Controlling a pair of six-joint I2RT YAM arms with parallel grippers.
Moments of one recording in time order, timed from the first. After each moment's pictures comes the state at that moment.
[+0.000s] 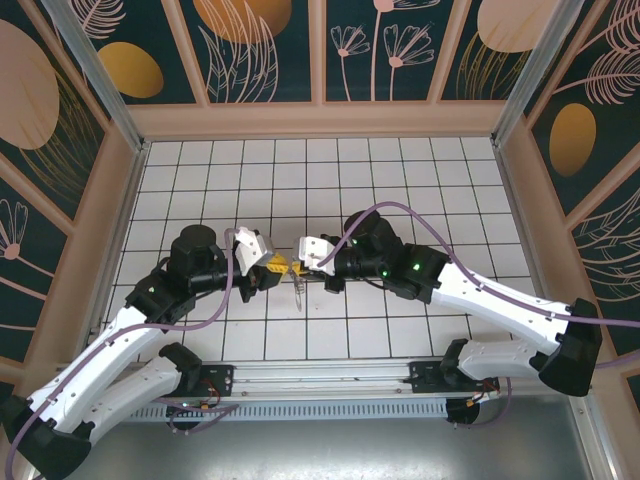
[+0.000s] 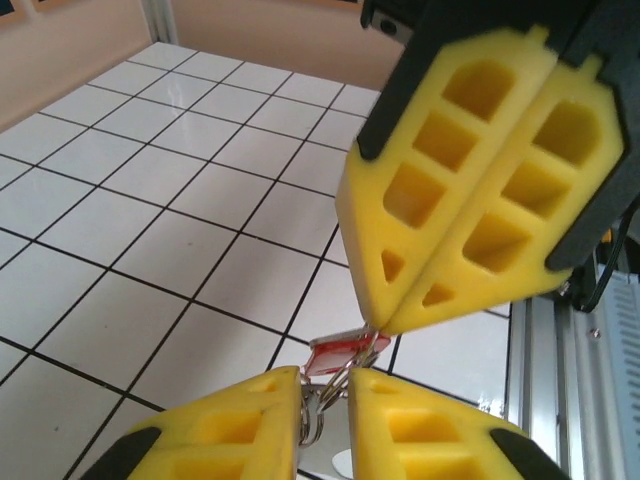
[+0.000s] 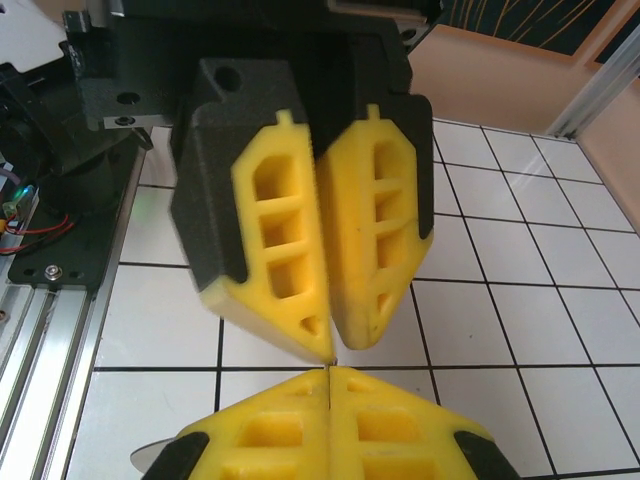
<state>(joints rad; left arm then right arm) -0.61 0.79 0.72 -0.38 0.58 0.17 1.03 1.18 1.02 -0.30 -0.33 -0.48</state>
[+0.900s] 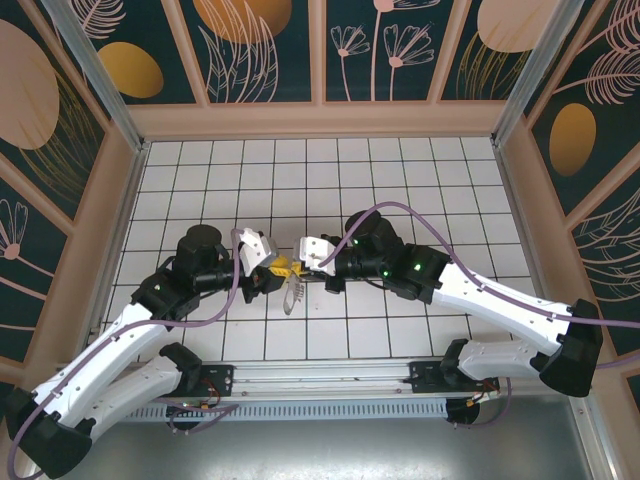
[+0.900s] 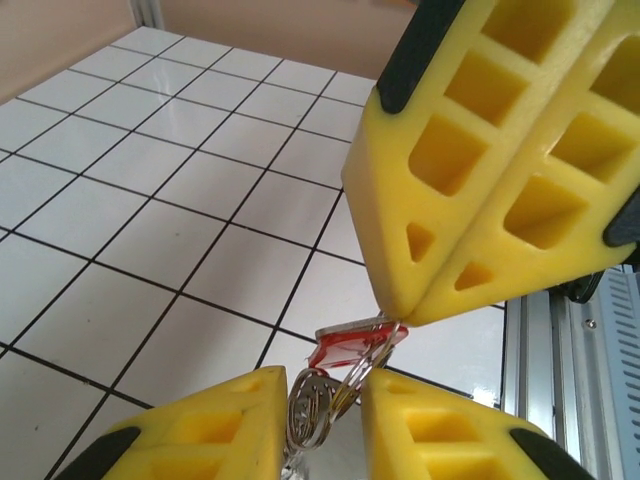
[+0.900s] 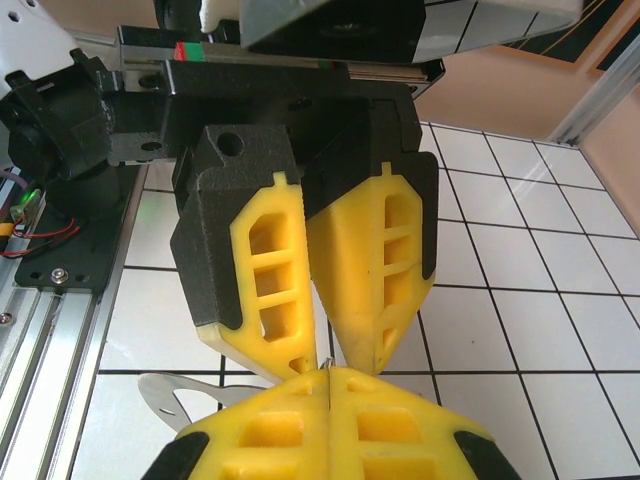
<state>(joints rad) -0.61 0.81 0.71 -0.35 0.60 0.18 1.03 1.18 1.02 -0.30 -0.34 -0.48</state>
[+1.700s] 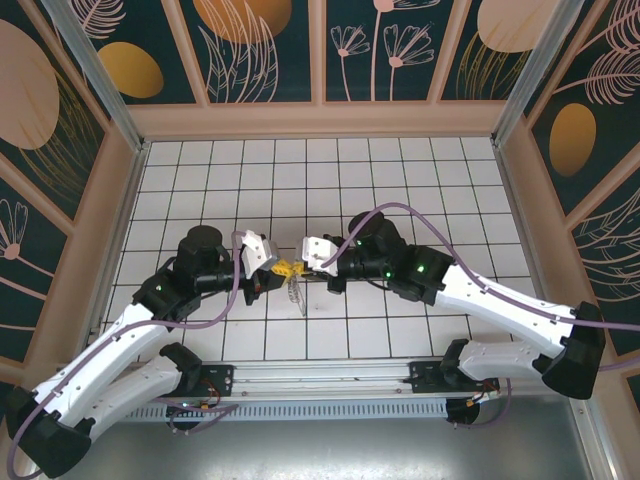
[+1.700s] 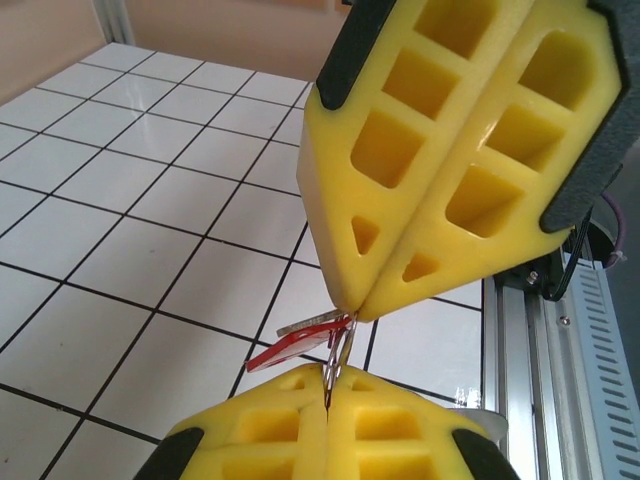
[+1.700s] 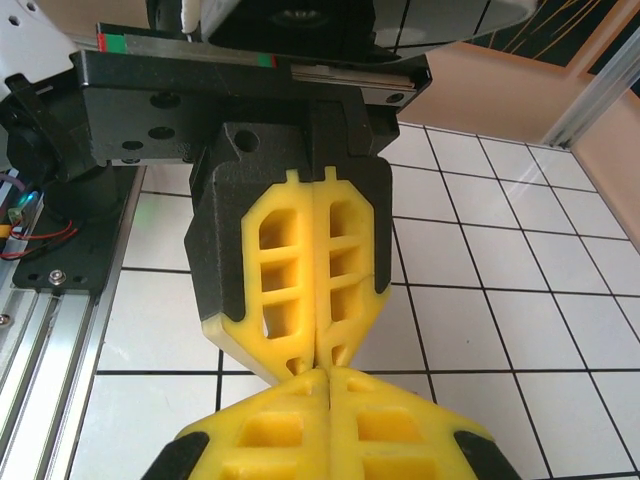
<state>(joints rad) -0.62 0.81 0.69 -0.32 0.65 0.19 1.03 1.15 1.00 -0.29 -0.34 -0.47</state>
